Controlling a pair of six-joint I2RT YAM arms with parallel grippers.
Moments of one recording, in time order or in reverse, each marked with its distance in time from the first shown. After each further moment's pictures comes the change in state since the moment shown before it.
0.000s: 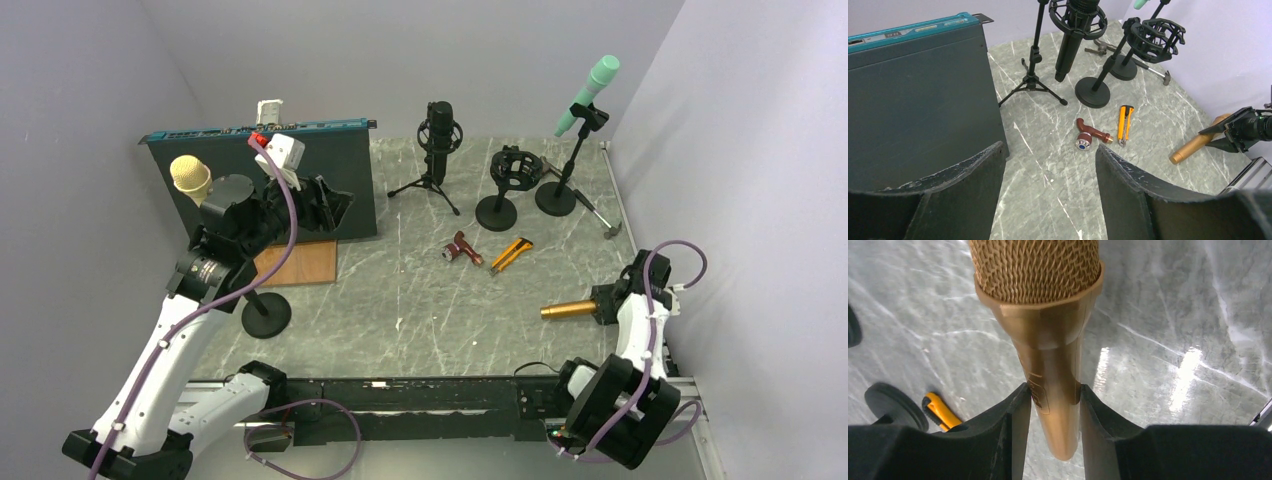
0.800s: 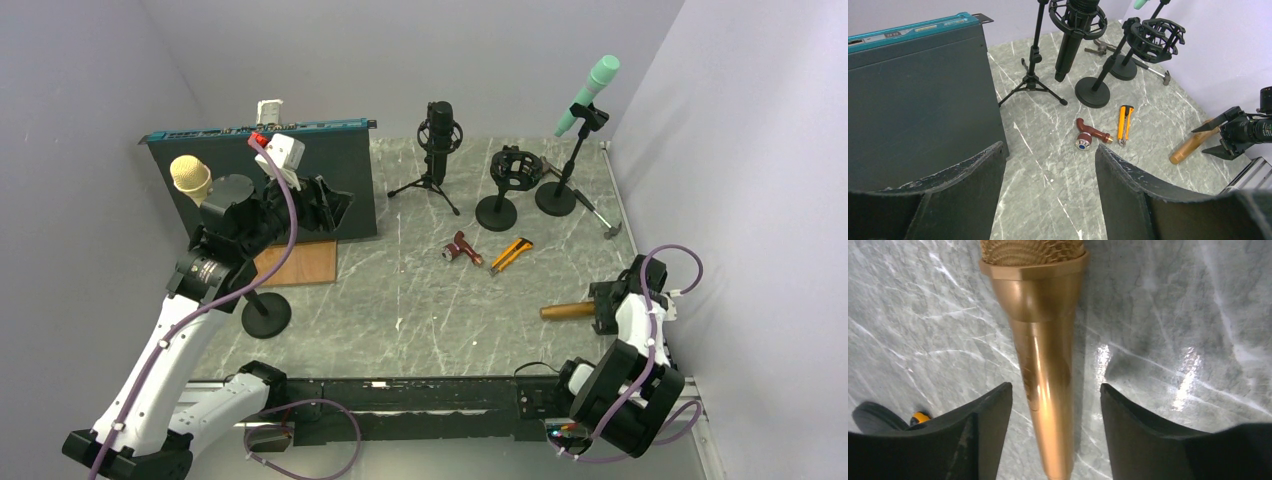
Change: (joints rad) left arm 0.000 0.000 0.000 0.000 0.000 0.000; right arm -0.037 0.081 -0.078 0.121 -0.005 0.016
